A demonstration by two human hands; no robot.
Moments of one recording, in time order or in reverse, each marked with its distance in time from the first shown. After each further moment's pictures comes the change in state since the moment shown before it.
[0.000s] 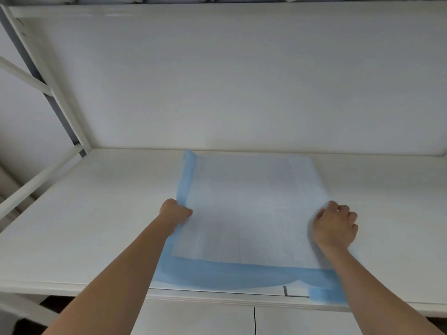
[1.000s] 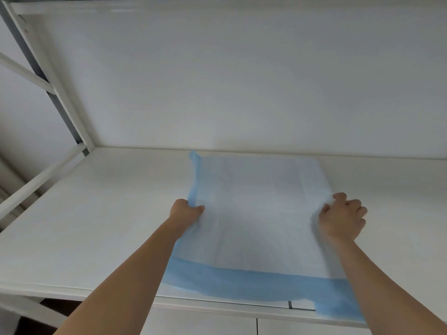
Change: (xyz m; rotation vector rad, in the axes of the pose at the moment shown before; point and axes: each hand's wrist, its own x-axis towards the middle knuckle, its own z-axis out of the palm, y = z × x) left_hand 0.003 0.006 0.021 0.003 0.003 0.073; right_hand 0.030 -0.016 0.001 0.123 0.003 -0.001
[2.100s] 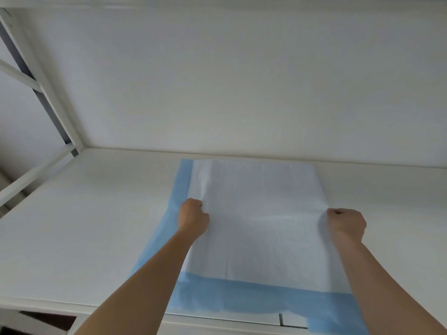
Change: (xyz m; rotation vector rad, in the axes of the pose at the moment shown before) left_hand 0.012 0.014 0.044 0.343 0.110 0.243; right_hand 0.038 0.013 -0.002 0.442 -0.127 0.345
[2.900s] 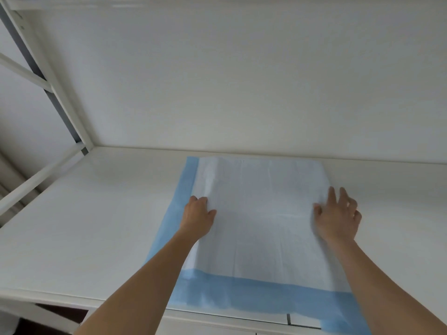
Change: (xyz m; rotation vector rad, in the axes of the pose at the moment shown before) left_hand -0.007 -0.006 -0.005 0.145 -0.081 0.101; right_hand -0.012 0.002 0.026 -0.619 -0.031 -0.488
